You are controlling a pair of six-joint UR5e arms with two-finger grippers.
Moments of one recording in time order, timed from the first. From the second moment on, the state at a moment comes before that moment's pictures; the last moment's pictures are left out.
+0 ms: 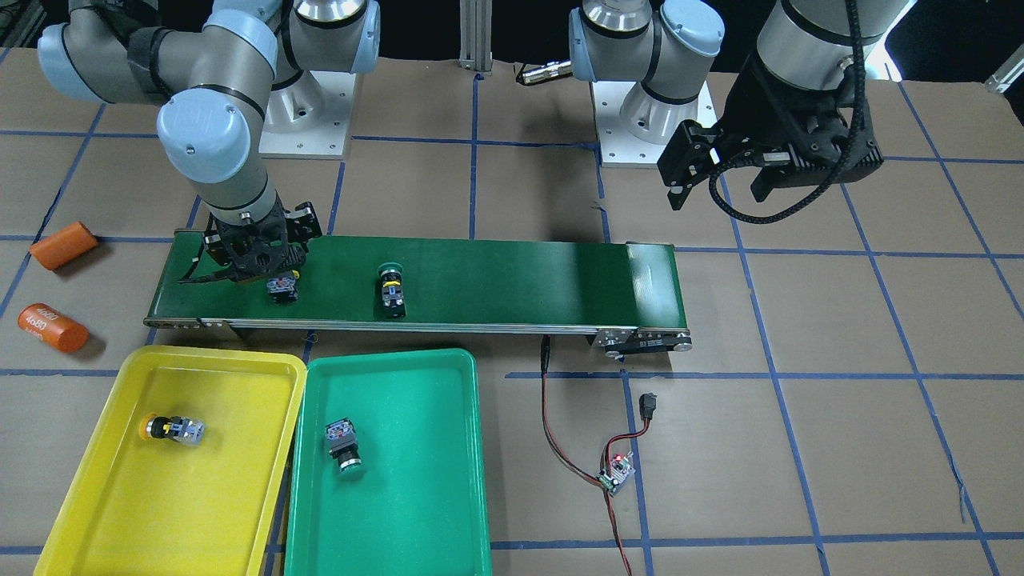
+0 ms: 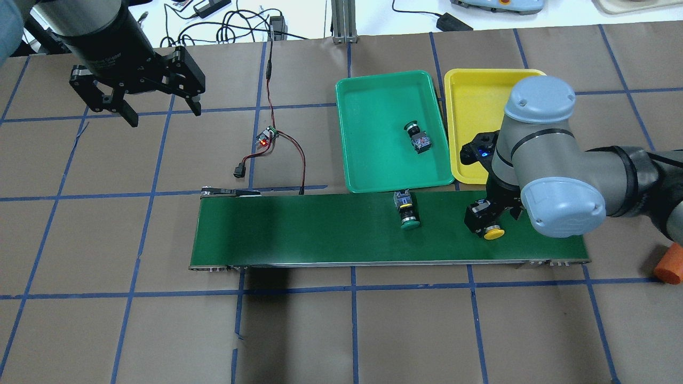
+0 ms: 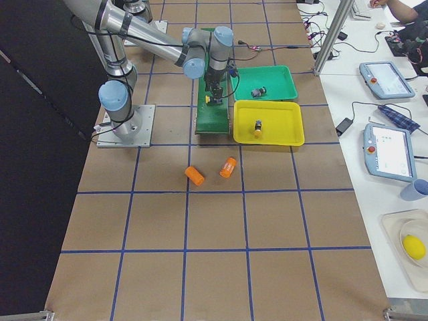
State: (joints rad) left arm -1.54 -1.61 -1.44 -1.69 1.56 -0.12; right arm 1.54 -1.51 2.09 -1.96 -1.68 -0.42
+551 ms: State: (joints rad) left arm -1.54 -1.62 -1.42 -1.69 1.56 -0.12; right arm 1.54 -1.50 2.10 -1.96 -1.68 -0.43
